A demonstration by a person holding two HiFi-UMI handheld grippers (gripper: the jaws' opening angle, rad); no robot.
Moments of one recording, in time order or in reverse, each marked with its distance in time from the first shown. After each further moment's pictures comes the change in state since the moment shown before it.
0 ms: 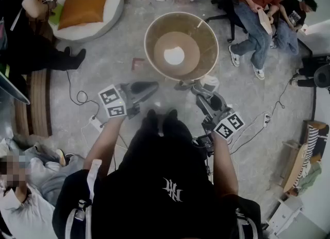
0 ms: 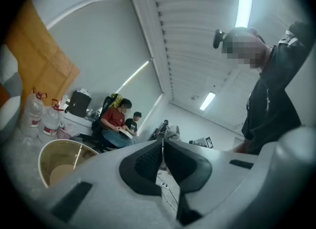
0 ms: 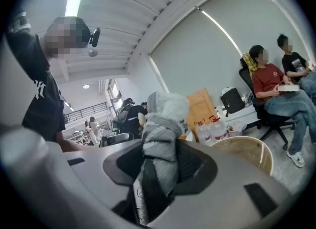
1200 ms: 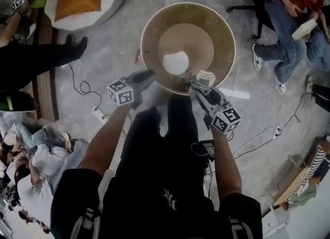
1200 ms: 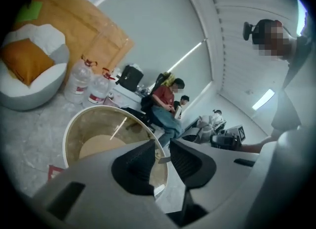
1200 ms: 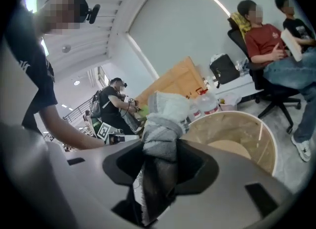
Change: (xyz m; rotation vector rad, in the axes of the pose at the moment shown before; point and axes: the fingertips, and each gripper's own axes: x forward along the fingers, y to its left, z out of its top) left arm 0.096 0.335 -0.149 -0.280 0.179 0.470; right arm 0.124 -0.298 -0.084 0.135 0.266 0.013
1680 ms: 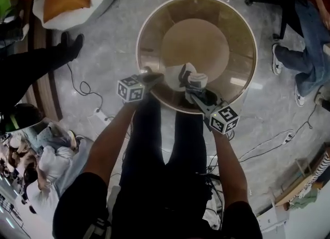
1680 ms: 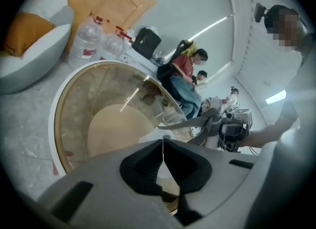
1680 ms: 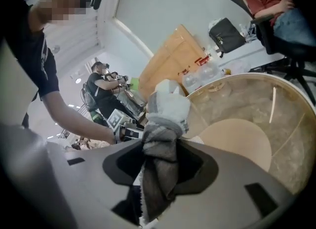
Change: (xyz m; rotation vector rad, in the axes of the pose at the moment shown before) left arm 0.121 0.187 -0.096 -0.104 0.323 0.046; right arm 0.161 -0.132 -0.103 0.072 0.201 0.100
